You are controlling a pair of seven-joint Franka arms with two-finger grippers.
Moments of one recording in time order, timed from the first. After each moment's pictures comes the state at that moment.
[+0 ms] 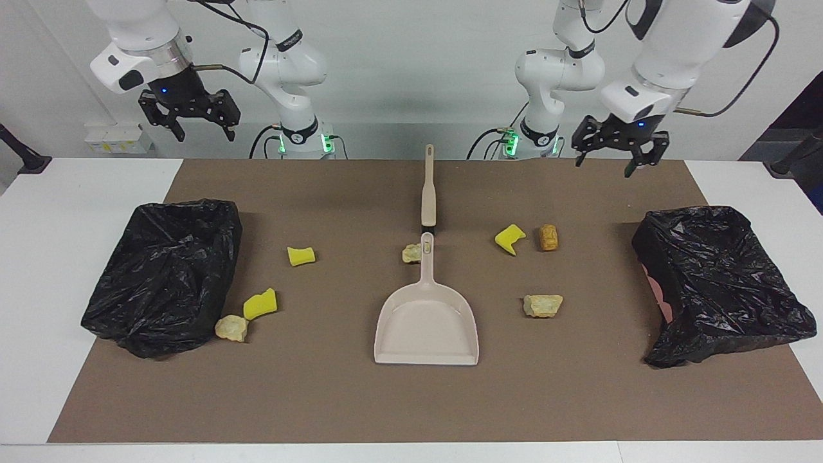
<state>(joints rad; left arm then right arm) -0.21 -0.08 -0.07 -1.69 -0.03 1.59 0.06 -0.03 -0.13 0.00 -1.63 -0.03 1.41 -0.05</state>
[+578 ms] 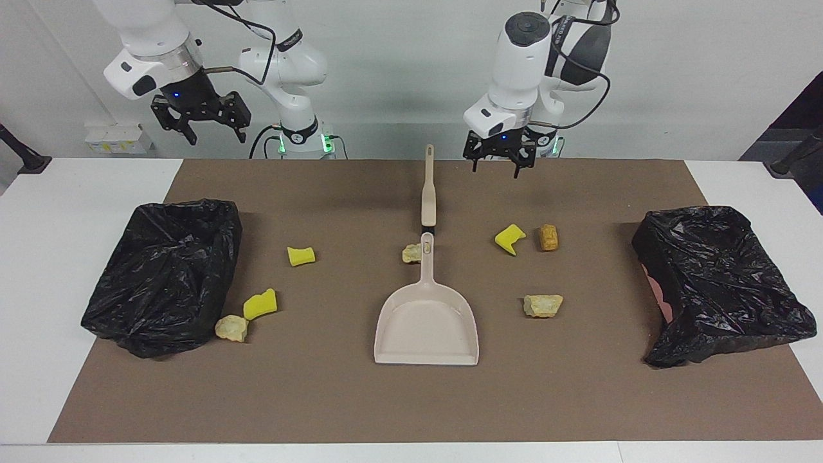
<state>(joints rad) -0.21 -0.17 -0.42 -2.05 -0.07 1.84 -0.31 -0.03 -0.11 0.04 -1.64 0.01 1.44 -0.05</state>
